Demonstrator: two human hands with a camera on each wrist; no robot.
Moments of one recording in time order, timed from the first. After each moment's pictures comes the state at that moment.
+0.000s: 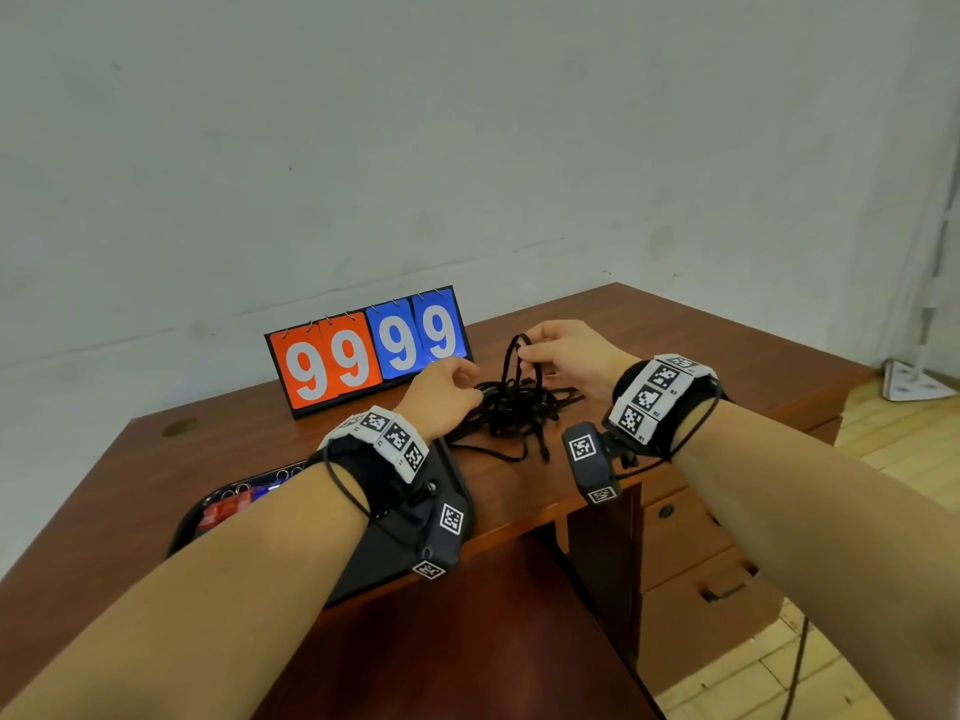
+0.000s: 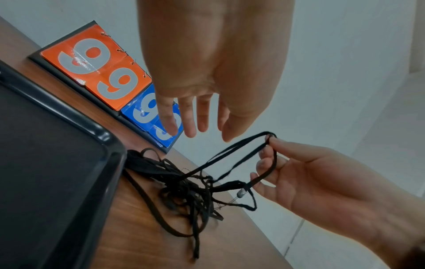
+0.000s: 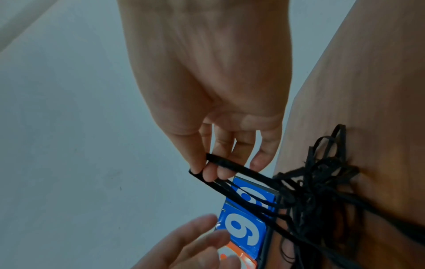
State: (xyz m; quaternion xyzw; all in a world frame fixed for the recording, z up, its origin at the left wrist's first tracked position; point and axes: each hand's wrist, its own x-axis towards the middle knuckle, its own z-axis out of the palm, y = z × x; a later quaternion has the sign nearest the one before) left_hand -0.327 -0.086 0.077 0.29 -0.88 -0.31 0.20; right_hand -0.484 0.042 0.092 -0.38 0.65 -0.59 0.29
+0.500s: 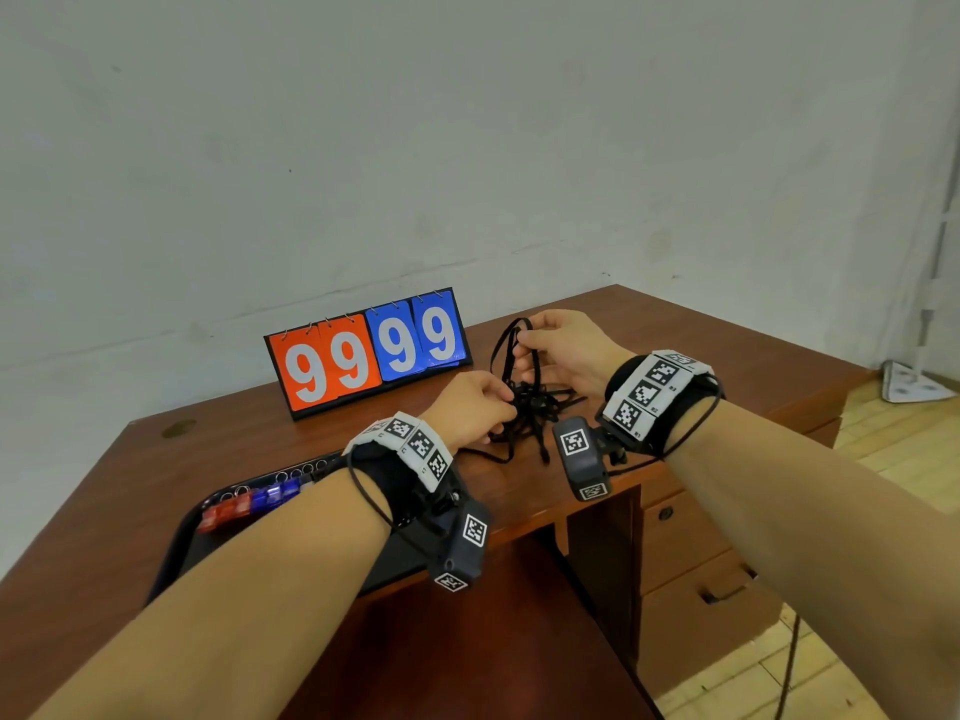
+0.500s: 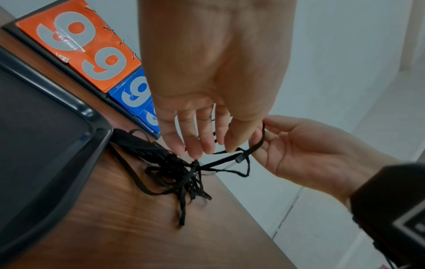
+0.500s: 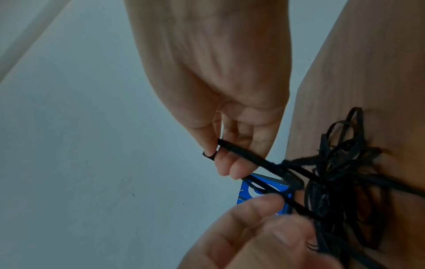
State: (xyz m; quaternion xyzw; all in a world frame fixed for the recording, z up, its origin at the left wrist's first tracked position) left_hand -0.339 -0.053 0.074 0.27 -0.84 -0.44 0.15; right_hand -0.473 0.040 0.105 -0.33 0.60 -0.66 0.31
